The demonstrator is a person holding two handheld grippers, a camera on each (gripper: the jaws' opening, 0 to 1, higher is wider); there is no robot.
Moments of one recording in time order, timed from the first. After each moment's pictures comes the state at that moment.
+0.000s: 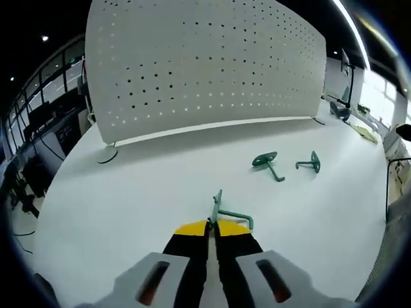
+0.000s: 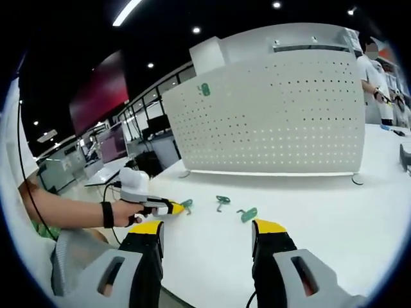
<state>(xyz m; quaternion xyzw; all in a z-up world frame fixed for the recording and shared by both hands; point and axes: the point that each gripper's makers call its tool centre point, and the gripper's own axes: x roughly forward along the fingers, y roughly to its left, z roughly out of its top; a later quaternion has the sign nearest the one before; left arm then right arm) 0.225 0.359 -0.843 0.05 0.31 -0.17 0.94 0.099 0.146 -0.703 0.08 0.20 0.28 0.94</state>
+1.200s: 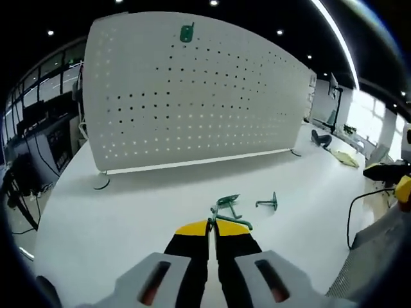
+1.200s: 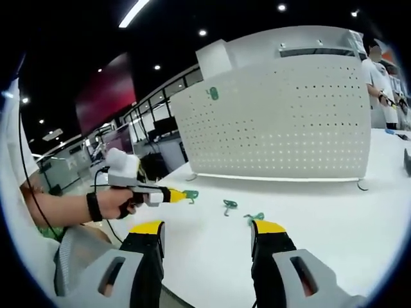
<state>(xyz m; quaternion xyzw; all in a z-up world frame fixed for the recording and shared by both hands) 0.205 0.327 -0.764 -0.02 0.26 -0.21 0.94 0.096 0.158 -0.693 0.07 0.18 0.30 0.93</state>
